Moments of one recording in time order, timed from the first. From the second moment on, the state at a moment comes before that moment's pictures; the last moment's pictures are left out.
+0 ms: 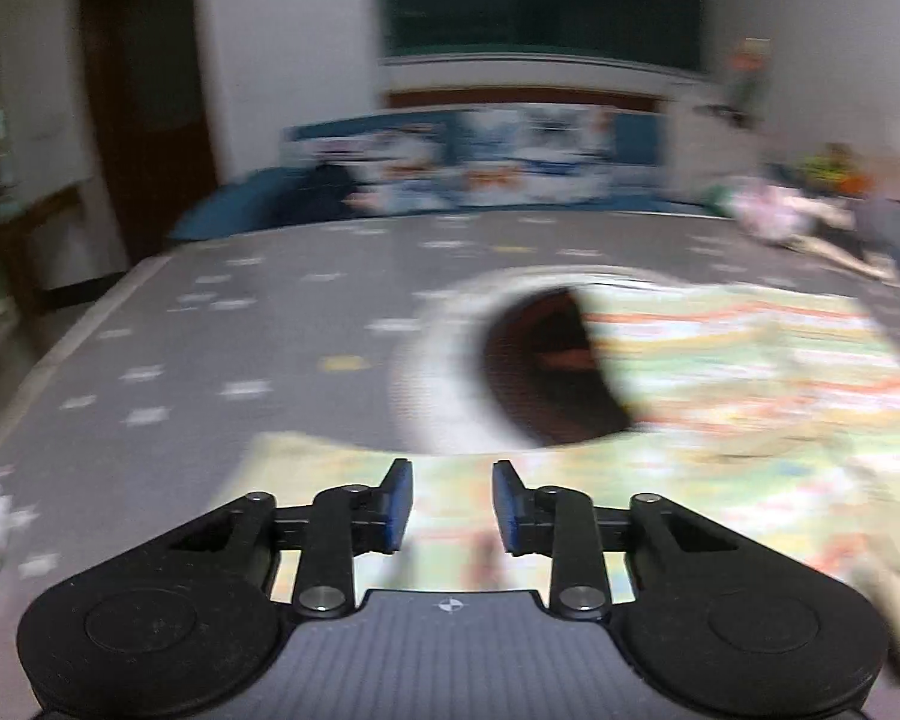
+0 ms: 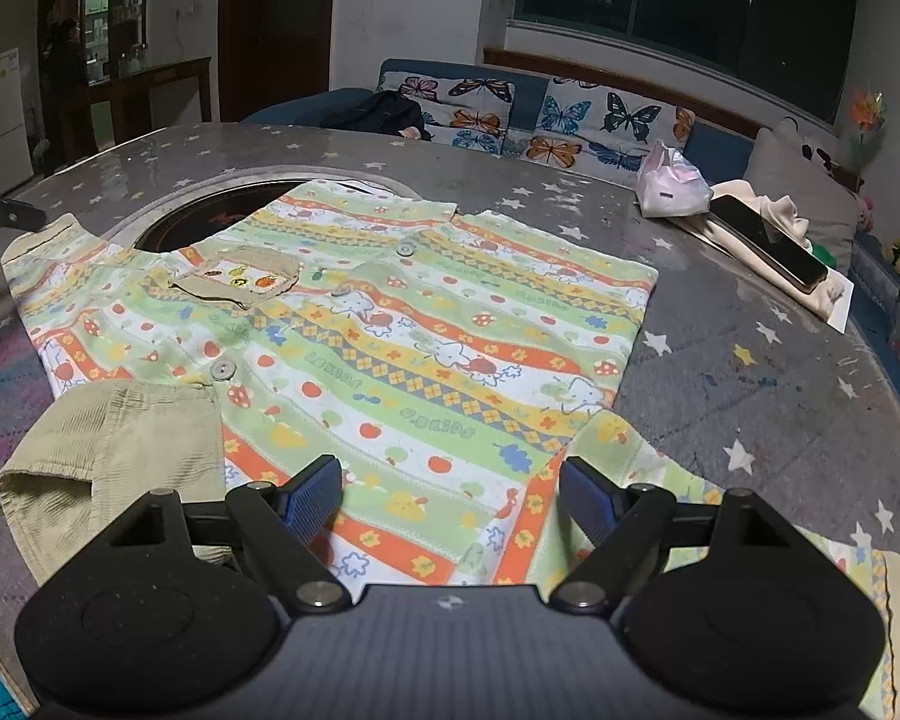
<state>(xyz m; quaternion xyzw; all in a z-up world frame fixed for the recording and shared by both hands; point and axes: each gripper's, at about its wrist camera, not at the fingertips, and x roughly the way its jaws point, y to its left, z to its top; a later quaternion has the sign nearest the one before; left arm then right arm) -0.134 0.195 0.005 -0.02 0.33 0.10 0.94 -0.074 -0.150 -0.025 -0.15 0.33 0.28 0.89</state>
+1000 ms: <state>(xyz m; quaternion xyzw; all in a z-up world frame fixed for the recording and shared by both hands) -0.121 0.114 -0.008 0.04 0.34 -0.04 0.94 -0.091 -0.189 -0.025 -0.12 0.34 0.24 0.90</state>
